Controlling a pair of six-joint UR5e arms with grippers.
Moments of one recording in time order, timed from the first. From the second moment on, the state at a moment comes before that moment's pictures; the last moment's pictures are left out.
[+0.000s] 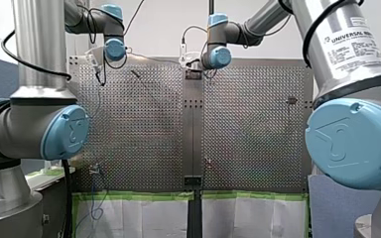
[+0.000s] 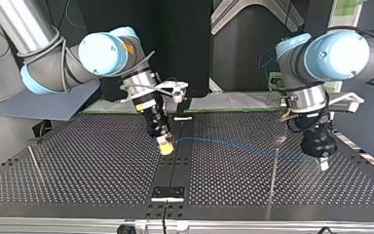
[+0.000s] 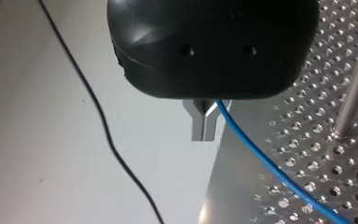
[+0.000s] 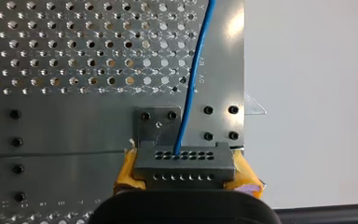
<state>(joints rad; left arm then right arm) -0.05 -1.50 -1.72 -2.83 -1.93 -1.86 2.27 -1.20 1.30 -0.22 1.50 1.57</state>
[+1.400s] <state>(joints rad) 0.07 -1.74 -1.62 -2.79 -1.69 -1.96 2.26 -1.10 1.23 -0.23 1.47 1.56</state>
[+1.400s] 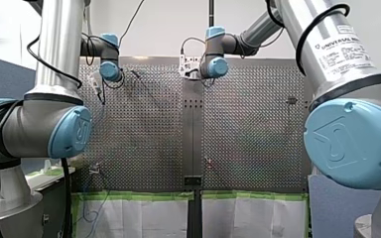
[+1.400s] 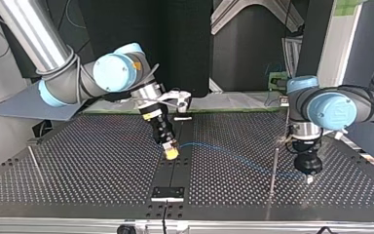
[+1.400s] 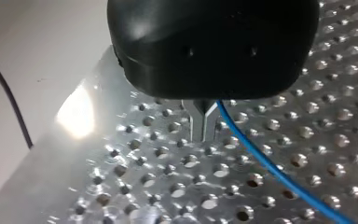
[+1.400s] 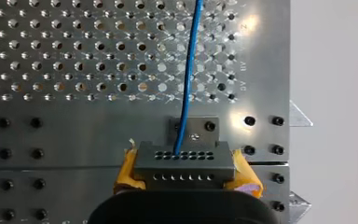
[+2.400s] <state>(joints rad) 0.04 -1.82 -1.68 -2.73 -1.61 -1.97 2.28 -0.95 1.33 -0.29 1.59 1.53</state>
